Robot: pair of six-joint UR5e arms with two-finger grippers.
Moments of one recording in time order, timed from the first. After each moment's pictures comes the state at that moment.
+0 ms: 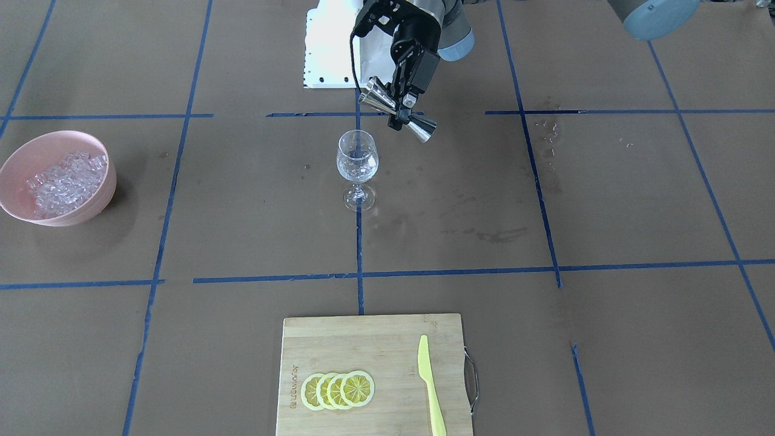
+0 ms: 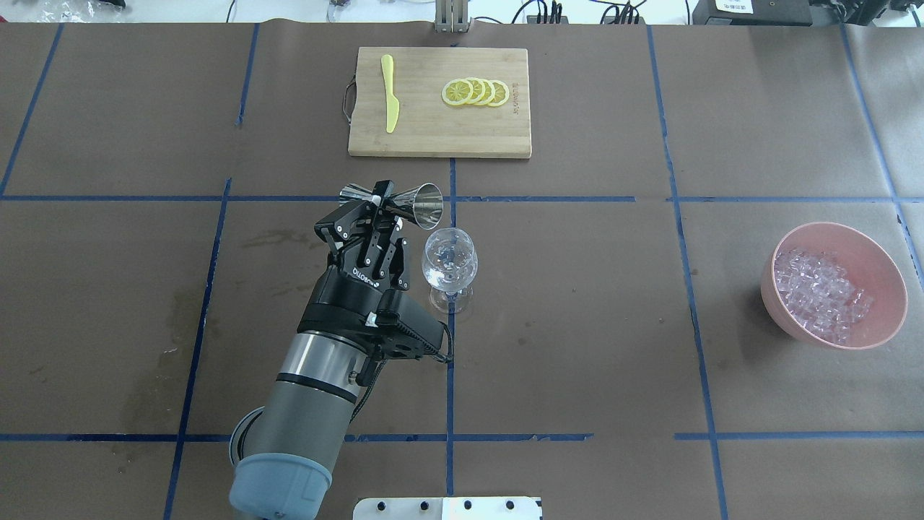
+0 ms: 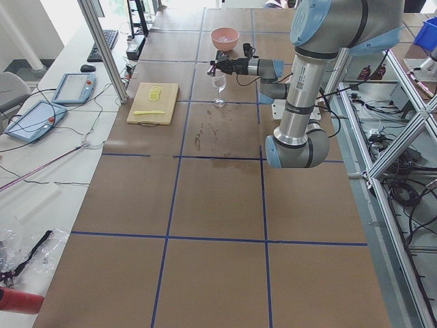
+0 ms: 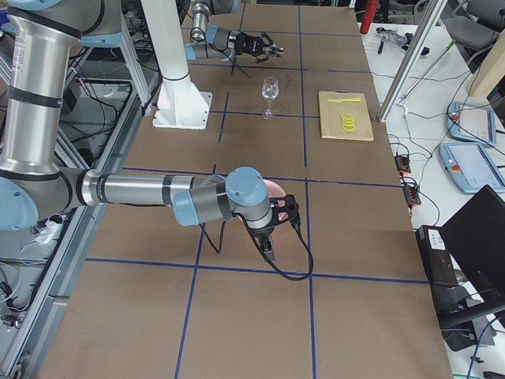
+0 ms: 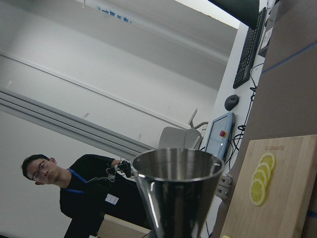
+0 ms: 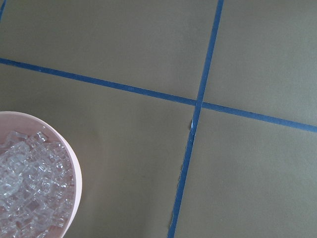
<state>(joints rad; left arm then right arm) -0.14 -2.11 -1.71 -2.77 -0.40 0.51 1.59 -1.81 1.83 -1.31 2.38 -0.03</state>
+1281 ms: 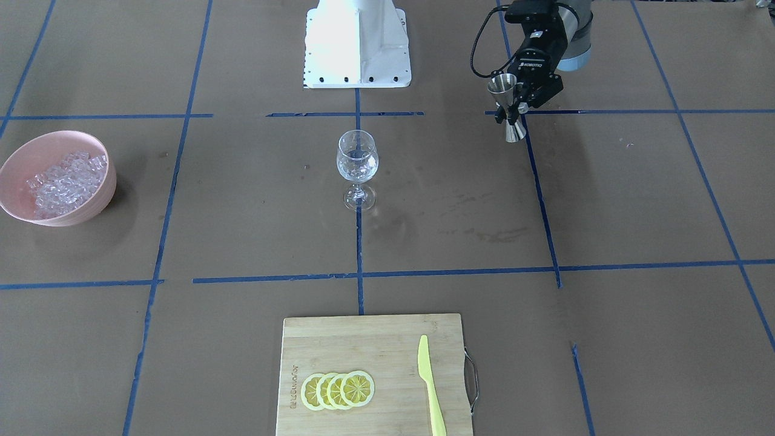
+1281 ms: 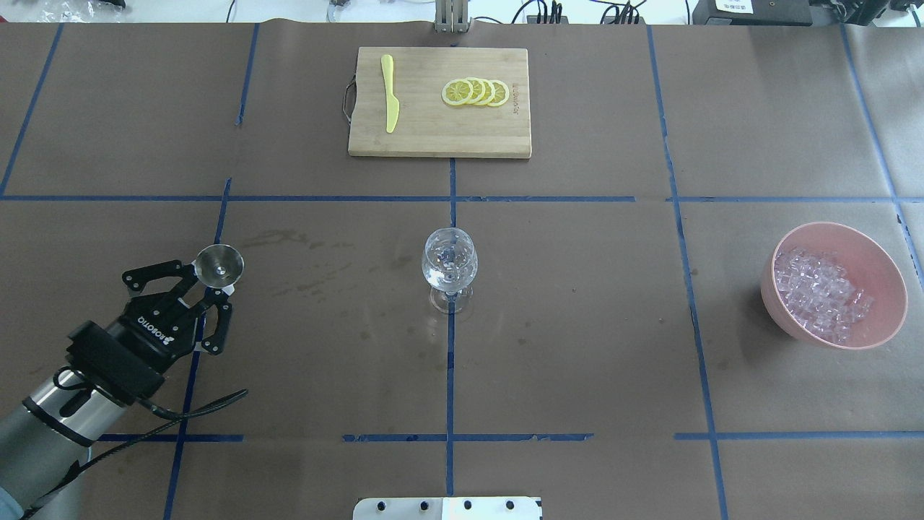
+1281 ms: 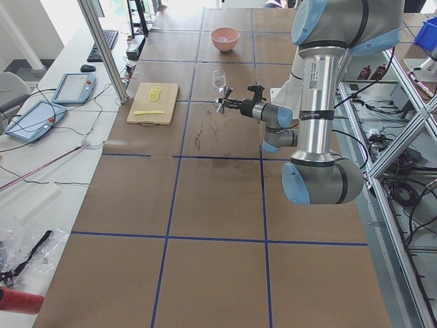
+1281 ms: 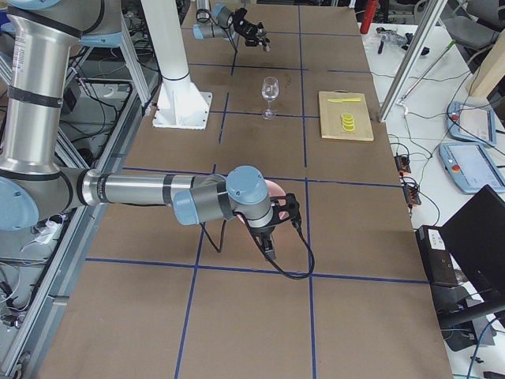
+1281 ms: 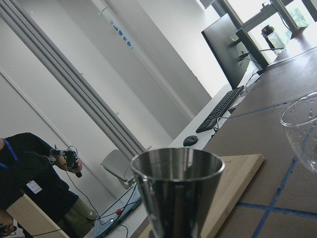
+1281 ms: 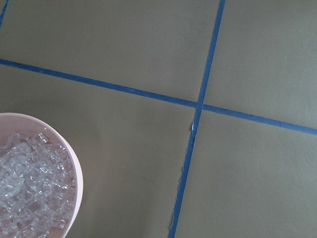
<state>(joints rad) -0.15 -1.50 -1.84 -3.29 -0.74 0.04 1.59 -1.81 1.83 -1.31 2.38 -0.03</state>
